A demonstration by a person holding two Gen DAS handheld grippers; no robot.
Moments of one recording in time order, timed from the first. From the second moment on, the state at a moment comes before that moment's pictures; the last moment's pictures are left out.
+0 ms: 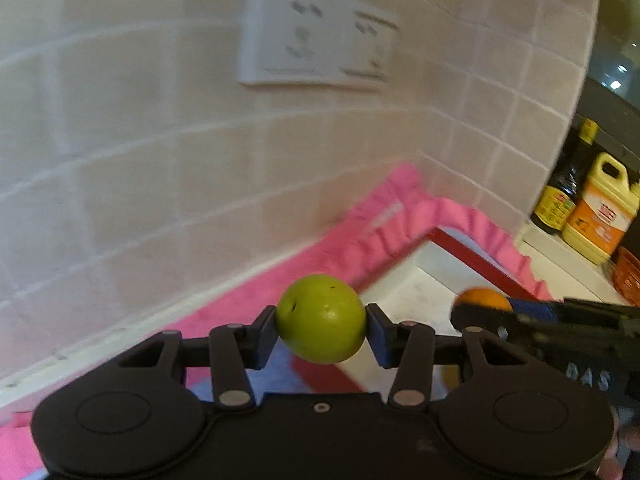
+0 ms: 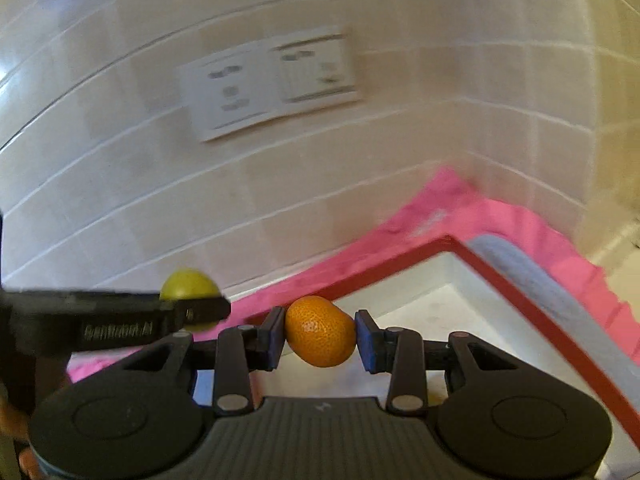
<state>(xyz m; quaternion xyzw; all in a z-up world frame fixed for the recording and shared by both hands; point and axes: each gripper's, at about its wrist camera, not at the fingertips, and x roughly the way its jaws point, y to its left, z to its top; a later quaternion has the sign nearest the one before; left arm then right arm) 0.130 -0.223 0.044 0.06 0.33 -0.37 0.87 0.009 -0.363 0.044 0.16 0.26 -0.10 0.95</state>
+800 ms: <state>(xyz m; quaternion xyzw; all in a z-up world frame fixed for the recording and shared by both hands) 0.129 -0.281 0.012 0.10 0.38 -0.40 0.83 0.006 -0.426 0.003 0.26 0.29 -0.18 0.90</state>
